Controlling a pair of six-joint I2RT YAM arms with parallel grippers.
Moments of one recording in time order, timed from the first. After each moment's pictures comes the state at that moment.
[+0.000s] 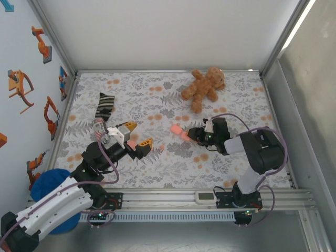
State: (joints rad) left arm -0.81 0.53 0.35 0.24 0.10 -0.12; right arm 0.32 1.69 0.47 0.57 -0.68 0.86
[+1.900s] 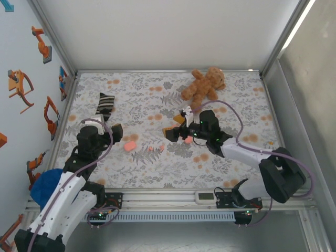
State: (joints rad) left arm -0.29 0.62 0.50 -0.32 -0.15 -0.30; right arm 0.66 1.40 0.67 0.44 -0.52 0.22
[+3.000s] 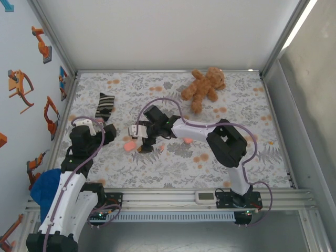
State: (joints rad) left arm -0.10 0.64 0.49 -0.37 -0.01 -0.38; right arm 0.93 2.05 1.44 -0.27 -0.49 -0.76
